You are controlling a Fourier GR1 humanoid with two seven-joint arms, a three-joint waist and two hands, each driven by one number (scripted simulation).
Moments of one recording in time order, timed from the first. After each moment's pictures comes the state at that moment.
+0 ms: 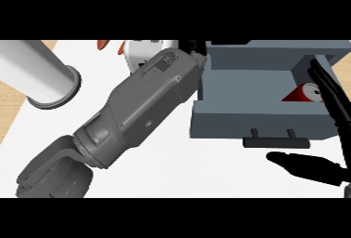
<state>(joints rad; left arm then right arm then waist) -1.42 0.01 -0.58 -0.50 1.03 0.79 -0.25 -0.14 -0.11 -0.11 -2.10 0.68 0.29 0.00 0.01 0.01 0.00</state>
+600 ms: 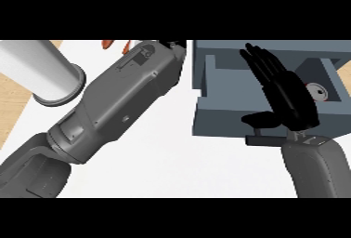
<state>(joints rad) -1.37 0.12 -0.59 -0.61 0.97 0.81 -0.14 -0.40 -0.16 0.04 -1.62 1.00 0.13 -0.07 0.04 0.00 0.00</state>
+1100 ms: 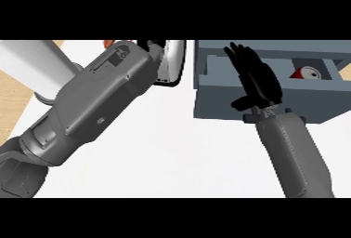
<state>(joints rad) -1.28 0.22 -0.59 -0.76 0.92 0.82 -0.07 -0.59 -0.13 0.02 -1.14 1.17 -0.12 -0.09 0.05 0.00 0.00</state>
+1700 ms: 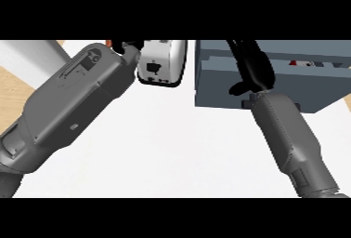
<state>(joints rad) -1.19 0.34 -0.58 -0.93 0.87 0.82 0.02 -0.82 -0.15 -0.06 -0.70 1.26 -0.44 -0.14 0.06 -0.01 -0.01</state>
